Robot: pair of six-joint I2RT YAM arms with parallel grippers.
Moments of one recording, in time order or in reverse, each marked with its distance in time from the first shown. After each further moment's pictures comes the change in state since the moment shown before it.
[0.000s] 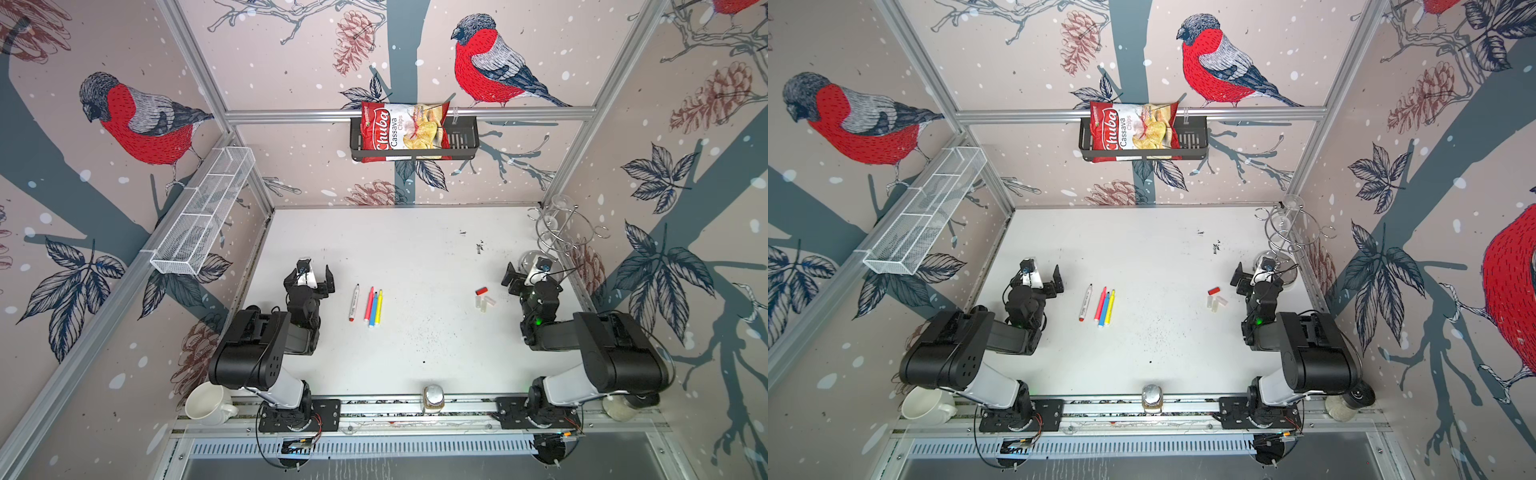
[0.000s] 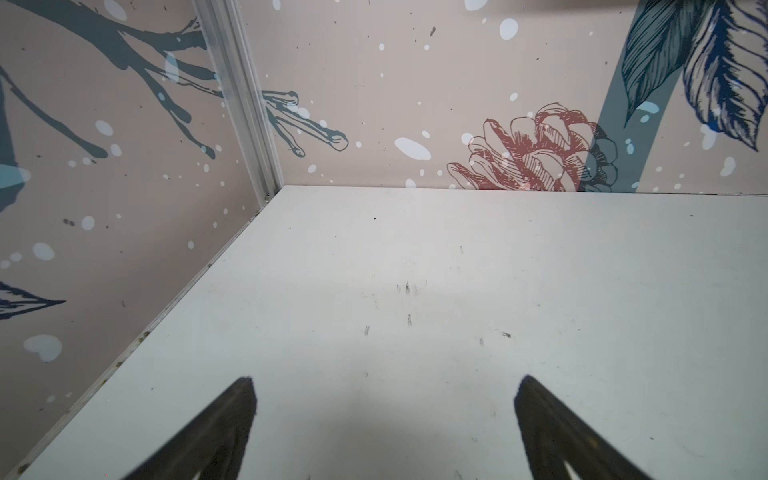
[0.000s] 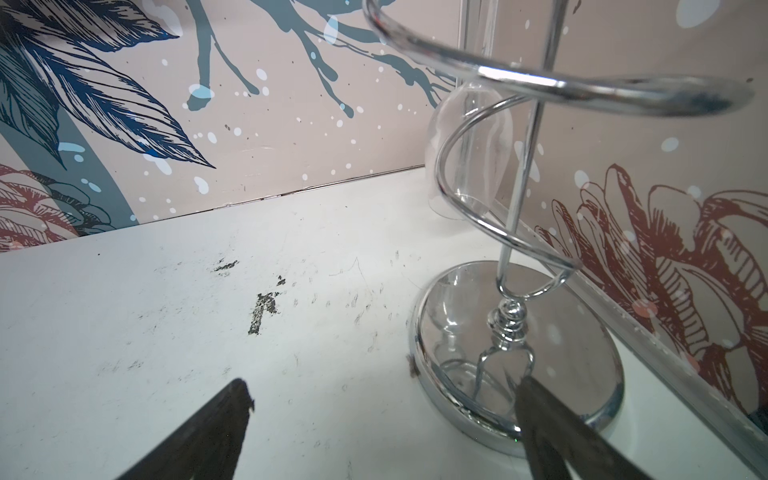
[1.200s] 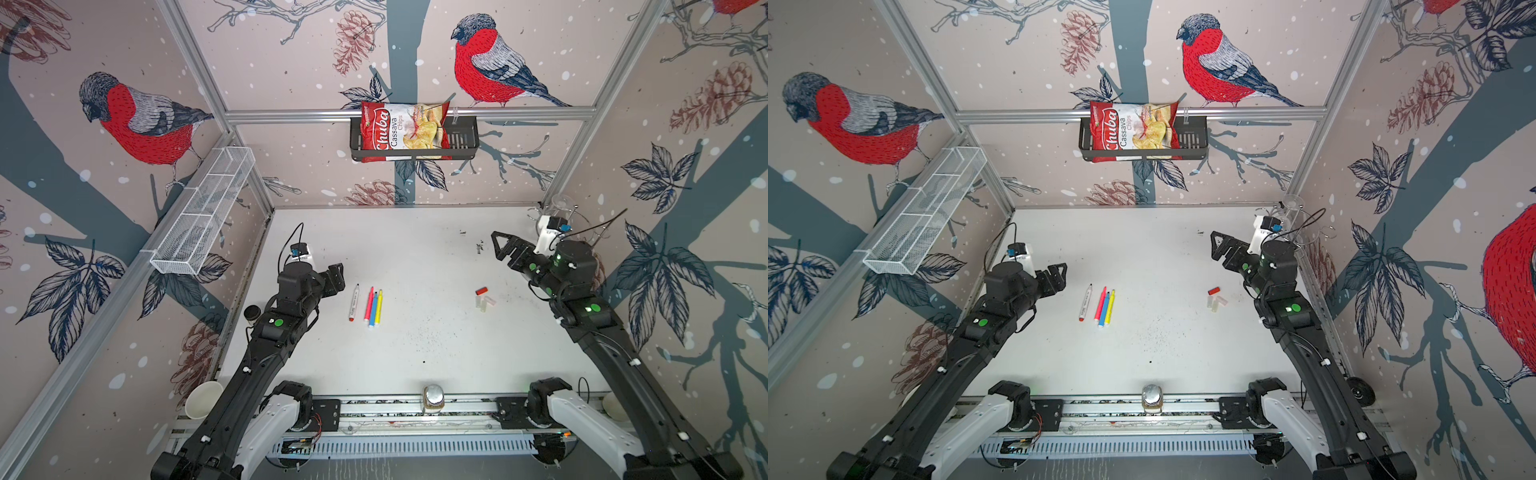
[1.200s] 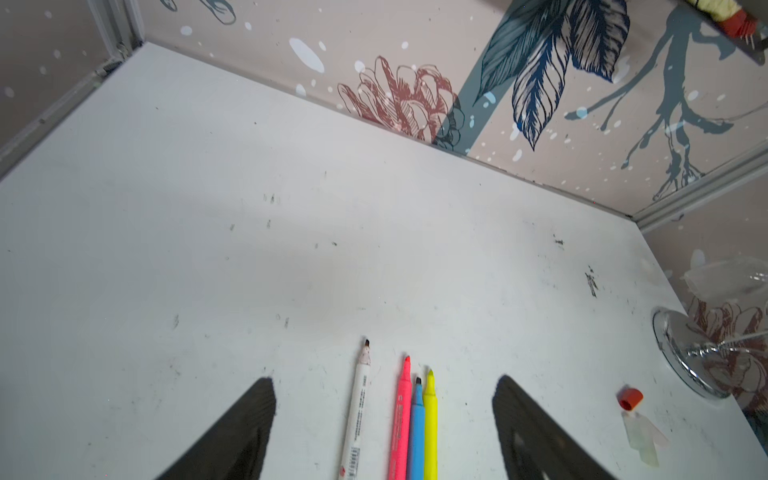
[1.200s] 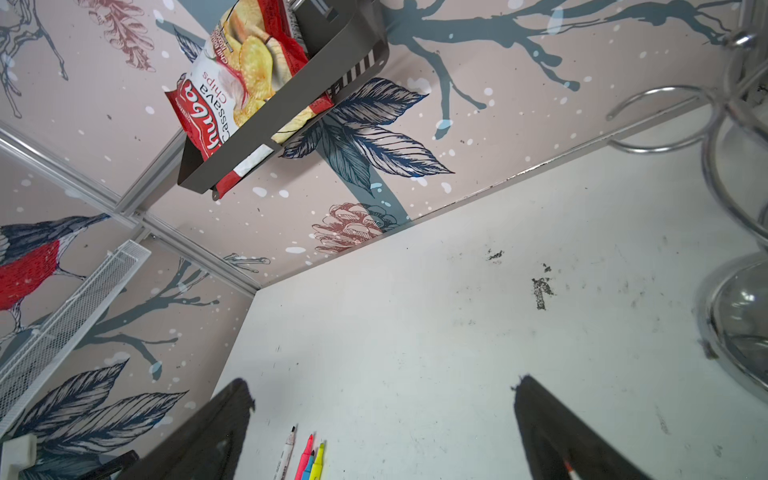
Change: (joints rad) left arm -0.166 -0.688 0.457 -1.499 0.216 -0.459; right arm 0.223 -0.612 0.654 -1.351 -0.328 0.471
